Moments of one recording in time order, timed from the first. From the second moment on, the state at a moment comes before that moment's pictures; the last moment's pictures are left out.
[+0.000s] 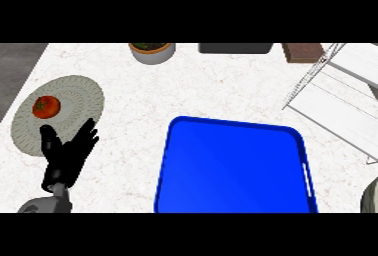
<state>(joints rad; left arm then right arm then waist) -0.05 0.17 0.09 -1.37 0.11 -0.02 0.32 -0.91 -0.66 -0.45 -1.11 0.89 0.15 0.52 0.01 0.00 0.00</state>
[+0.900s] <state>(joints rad) -0.08 0.17 0.11 -1.32 0.10 -0.03 0.30 -0.97 -0.65 -0.55 -1.07 0.77 -0.03 0.56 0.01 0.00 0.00</state>
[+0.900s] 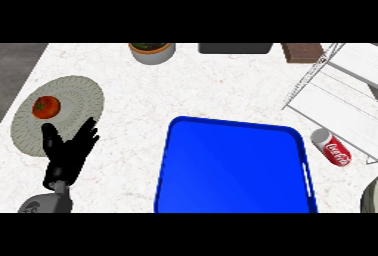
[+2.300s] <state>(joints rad) -0.02 0.16 0.12 -1.38 0.10 -0.03 0.30 -0.67 -0.88 -1.03 -1.39 0.43 -0.13 0.70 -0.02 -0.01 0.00</state>
